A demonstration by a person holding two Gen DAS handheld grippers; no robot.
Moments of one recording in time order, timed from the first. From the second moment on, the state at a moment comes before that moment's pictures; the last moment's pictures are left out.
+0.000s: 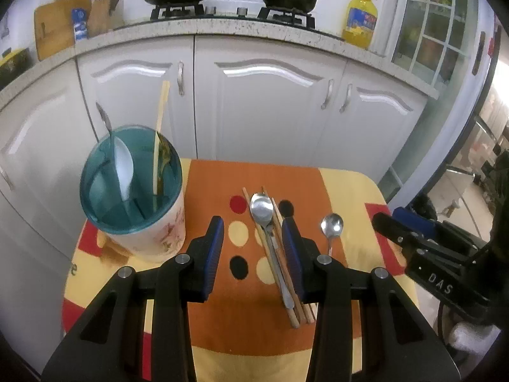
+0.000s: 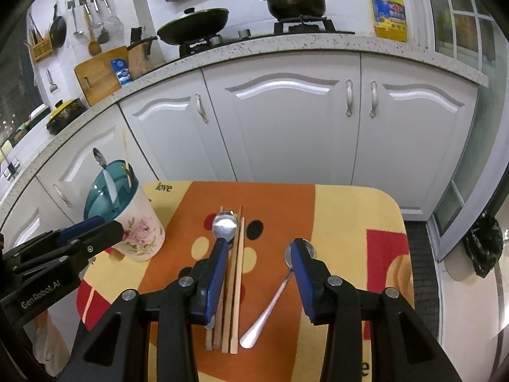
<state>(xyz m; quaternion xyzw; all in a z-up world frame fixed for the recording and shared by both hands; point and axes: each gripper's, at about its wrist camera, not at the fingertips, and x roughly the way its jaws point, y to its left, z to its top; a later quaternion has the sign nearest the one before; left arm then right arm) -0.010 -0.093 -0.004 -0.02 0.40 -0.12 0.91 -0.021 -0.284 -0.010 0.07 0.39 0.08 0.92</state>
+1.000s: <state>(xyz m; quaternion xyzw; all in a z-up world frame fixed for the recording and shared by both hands) 0.094 -0.126 -0.108 -0.03 0.48 -0.12 0.87 0.045 -0.335 -0.110 0.11 0.47 0.13 0.87</state>
